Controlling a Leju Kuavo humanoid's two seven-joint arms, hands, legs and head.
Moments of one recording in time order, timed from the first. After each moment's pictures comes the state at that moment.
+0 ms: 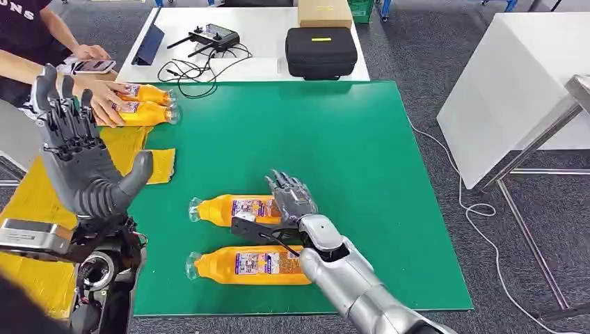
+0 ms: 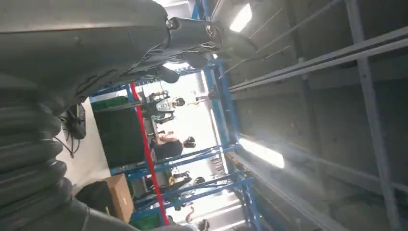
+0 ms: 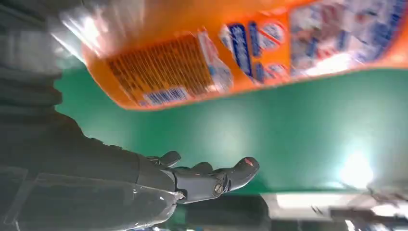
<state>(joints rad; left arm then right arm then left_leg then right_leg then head) -0.21 -0.12 -0.18 -1.53 -0.26 0.27 -0.55 -0.52 0.23 0.56 -0.40 1.08 -0.12 0.08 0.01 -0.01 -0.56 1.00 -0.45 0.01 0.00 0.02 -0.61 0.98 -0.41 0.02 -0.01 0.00</state>
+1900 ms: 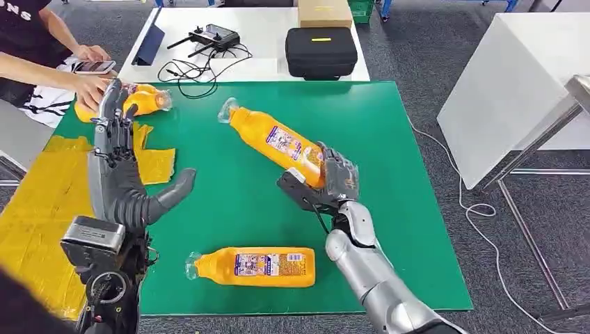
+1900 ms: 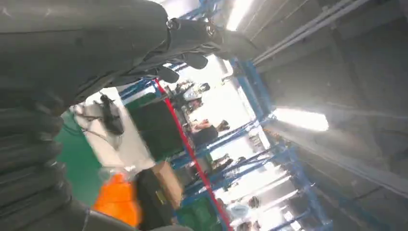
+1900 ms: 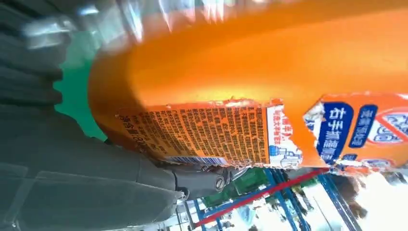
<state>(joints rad) -0.14 -0.15 -0.23 -1.57 -0.53 0.11 -0.37 -0.51 0.22 0.25 -0.40 0.95 -0.56 -0.09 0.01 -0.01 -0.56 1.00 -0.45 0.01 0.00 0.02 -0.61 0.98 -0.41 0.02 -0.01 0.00</state>
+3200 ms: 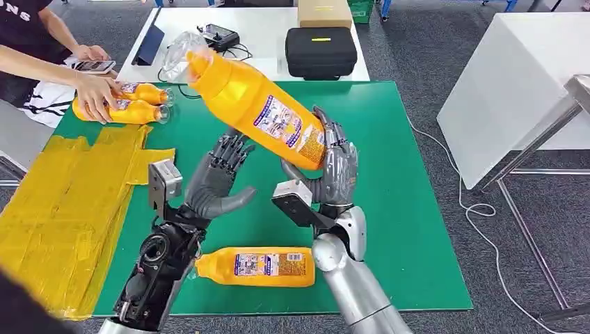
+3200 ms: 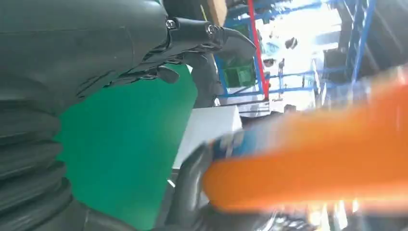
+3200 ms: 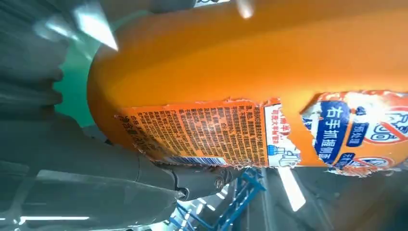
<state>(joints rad) -0.32 -0.15 -0.26 -1.05 0.06 -0.28 -0.31 -0.35 0.30 0.31 -0.85 0.75 -0.69 -0.44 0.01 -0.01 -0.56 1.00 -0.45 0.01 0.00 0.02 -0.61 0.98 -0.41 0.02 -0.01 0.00</state>
